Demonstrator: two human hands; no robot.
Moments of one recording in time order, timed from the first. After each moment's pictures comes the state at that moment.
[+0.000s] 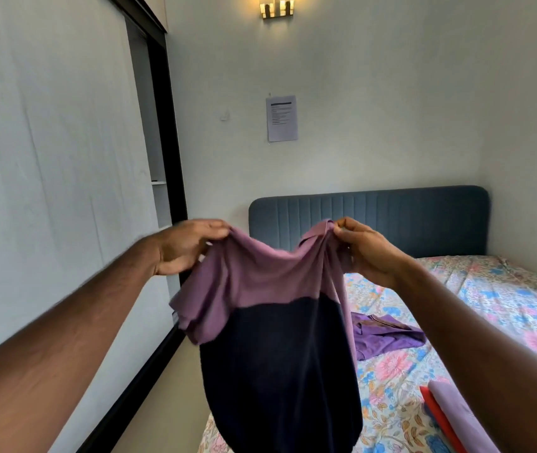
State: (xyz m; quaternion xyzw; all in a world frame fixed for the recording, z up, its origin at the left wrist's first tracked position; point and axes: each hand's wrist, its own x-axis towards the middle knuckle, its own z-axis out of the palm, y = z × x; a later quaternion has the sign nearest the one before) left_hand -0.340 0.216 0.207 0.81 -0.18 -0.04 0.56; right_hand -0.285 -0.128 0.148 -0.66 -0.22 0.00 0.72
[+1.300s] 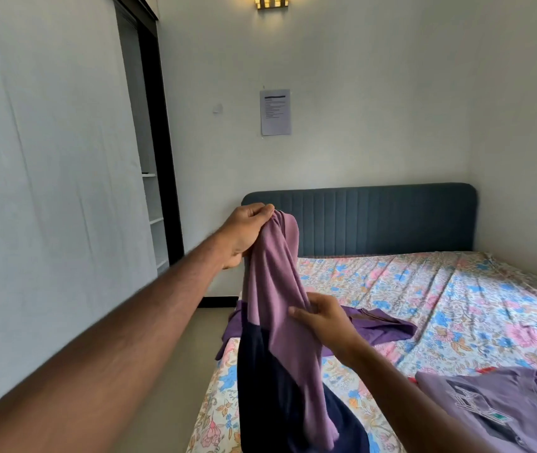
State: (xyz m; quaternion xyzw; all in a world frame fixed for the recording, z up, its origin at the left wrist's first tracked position) left_hand -0.312 0.114 0.188 0.76 -0.13 0.11 0.63; right_hand -0.323 -0.065 0.023 -0.73 -0.19 -0.07 0.65
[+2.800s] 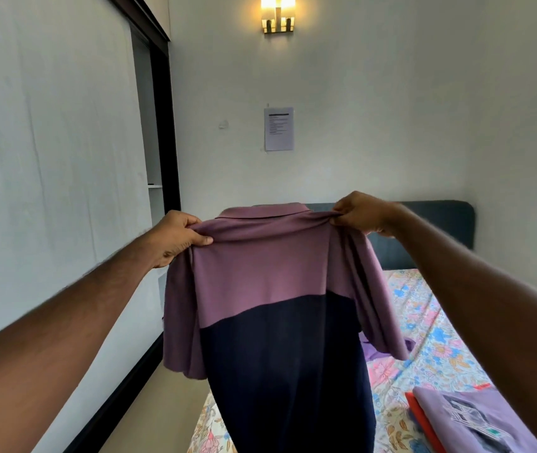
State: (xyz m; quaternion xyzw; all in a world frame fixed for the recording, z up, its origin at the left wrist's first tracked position) left_hand -0.327 0.236 0.210 0.81 -0.08 0.16 0.55; right_hand -0.278 -0.143 0.245 -0.93 -0.18 -0.14 0.28
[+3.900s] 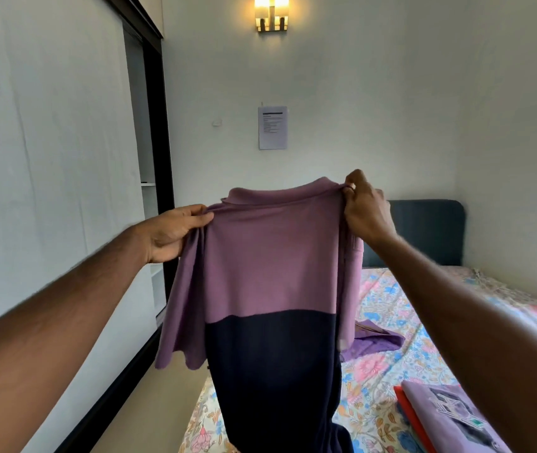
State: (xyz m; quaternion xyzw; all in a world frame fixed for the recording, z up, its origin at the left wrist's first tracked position) left_hand -0.343 0.217 0.221 0.71 -0.15 -0.01 0.69; right_hand -0.308 -0.139 0.220 -0.83 -0.09 -0.45 0.33
